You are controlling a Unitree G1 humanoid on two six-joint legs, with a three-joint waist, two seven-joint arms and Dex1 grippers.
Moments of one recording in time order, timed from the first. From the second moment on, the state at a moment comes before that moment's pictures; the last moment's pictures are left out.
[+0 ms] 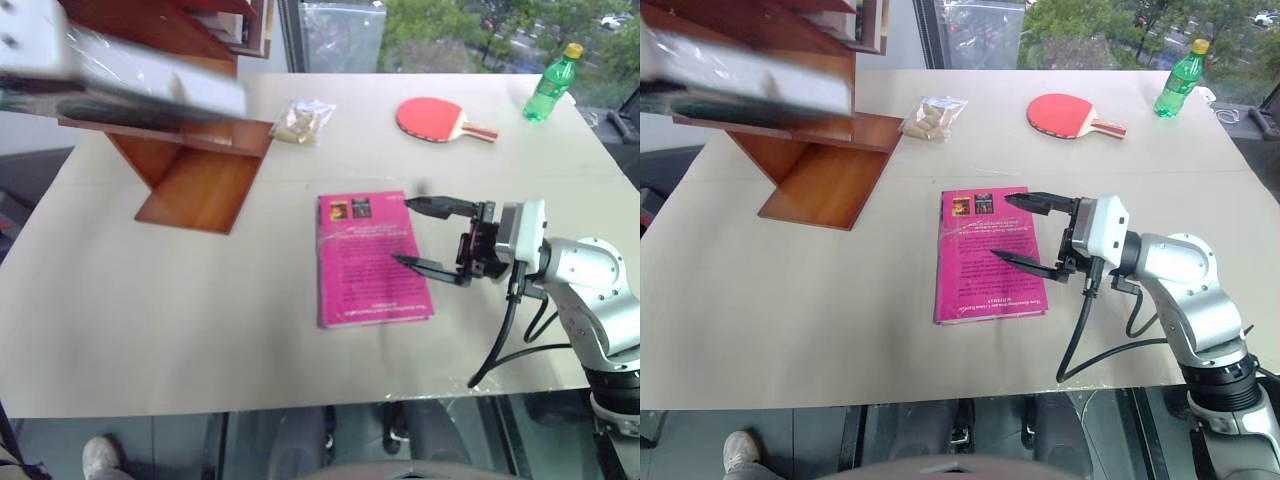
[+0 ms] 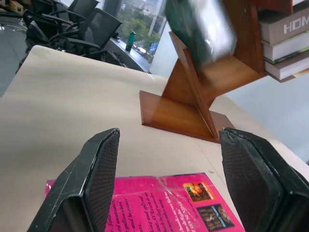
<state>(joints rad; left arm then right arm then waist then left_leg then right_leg) -1.04 1.37 -0.12 0.15 0.20 0.08 -1.42 -0.36 -0.58 0.04 -0.42 0.48 0.12 0.98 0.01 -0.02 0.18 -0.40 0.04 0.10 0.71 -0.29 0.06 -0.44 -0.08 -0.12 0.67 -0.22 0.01</state>
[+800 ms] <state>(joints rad) -0.57 1.24 0.63 -0.14 -0.37 0.78 -1.39 -0.36 -0.65 -0.01 -0.45 0.56 0.19 1.01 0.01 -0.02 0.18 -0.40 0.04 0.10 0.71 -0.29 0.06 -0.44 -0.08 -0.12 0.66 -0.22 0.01</state>
